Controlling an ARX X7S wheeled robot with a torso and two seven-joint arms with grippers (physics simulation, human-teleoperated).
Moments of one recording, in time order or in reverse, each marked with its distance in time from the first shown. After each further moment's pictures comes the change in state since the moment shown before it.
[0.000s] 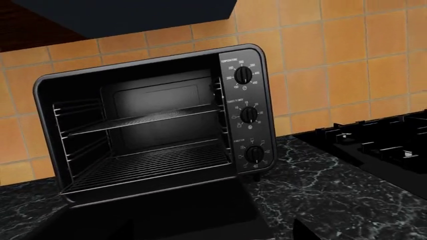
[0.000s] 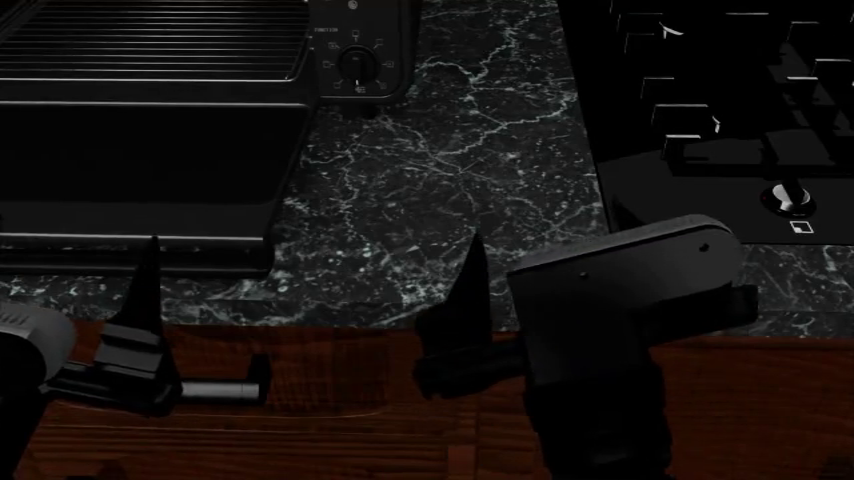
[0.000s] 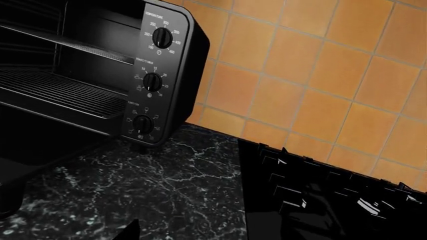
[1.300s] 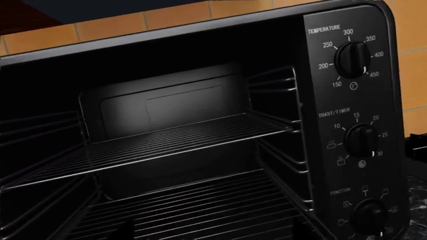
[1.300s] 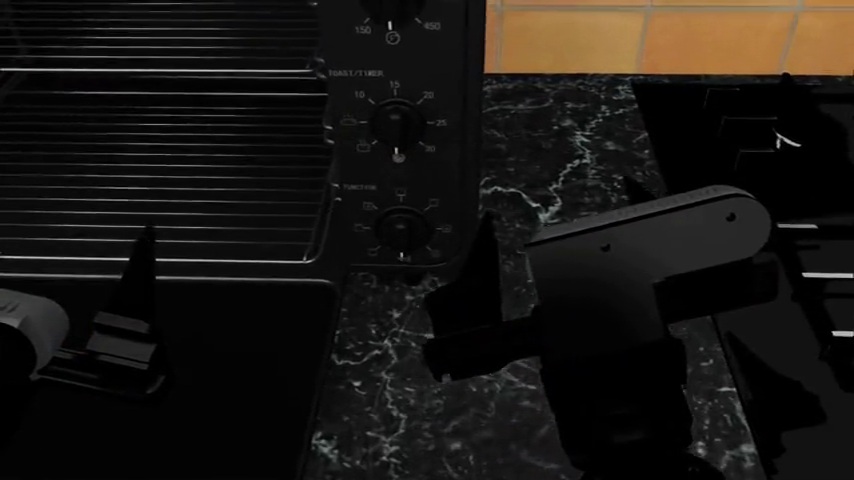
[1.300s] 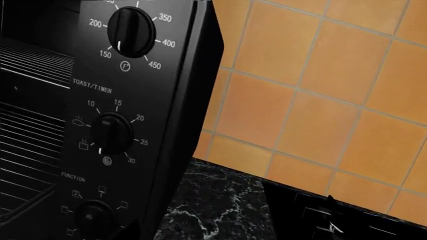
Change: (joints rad) left arm -0.051 -0.038 0.007 0.031 -0.041 -0.061 -0.014; right arm 0.062 0.027 0.019 -0.030 0.048 0.079 -0.006
